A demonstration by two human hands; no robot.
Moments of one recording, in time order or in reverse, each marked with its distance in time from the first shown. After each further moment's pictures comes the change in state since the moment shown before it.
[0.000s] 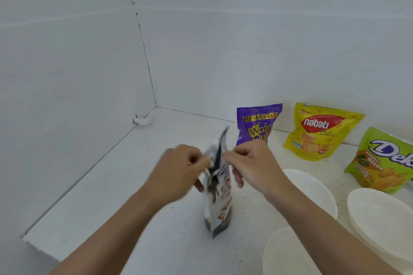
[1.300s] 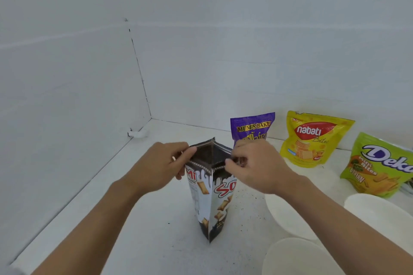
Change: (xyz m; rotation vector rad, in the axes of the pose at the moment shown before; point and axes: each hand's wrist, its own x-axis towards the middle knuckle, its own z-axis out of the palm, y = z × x) left_hand 0.045 -0.031 -0.026 0.221 0.027 0.319; right_hand 0.035 0.021 -0.030 -0.770 0.012 -0.421
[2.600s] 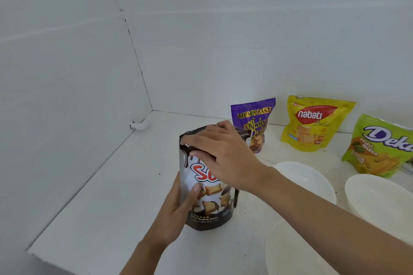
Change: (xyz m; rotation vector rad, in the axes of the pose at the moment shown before) left_hand -0.081 -0.011 0.097 -0.855 0.040 -0.258; right_hand 0.007 -0.054 0.029 0.087 0.356 -0.516
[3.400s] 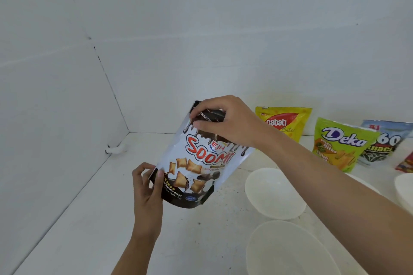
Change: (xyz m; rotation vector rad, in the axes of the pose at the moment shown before) left_hand 0.045 0.012 0.006 -0.248 0.358 0.238; right_hand 0.032 0.035 -0.105 0.385 -0.097 0.549
